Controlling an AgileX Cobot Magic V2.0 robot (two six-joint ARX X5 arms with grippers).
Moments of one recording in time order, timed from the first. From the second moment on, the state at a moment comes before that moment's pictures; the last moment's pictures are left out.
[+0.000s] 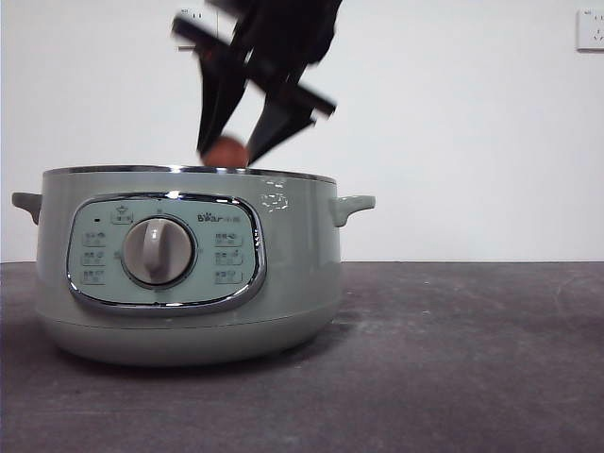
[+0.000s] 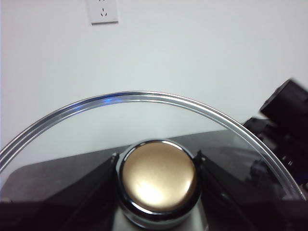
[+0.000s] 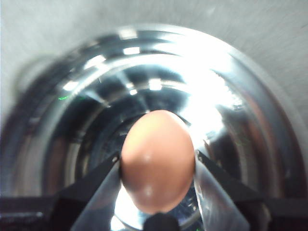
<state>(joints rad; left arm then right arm) -0.49 0.50 0.98 -0.49 -0.29 0.04 0.75 2.01 1.86 -0.79 -0.15 0.03</state>
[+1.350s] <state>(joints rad) -0.49 0.52 0.98 -0.60 -0.29 0.04 0.82 2.11 1.87 -0.85 -0.05 -0.09</state>
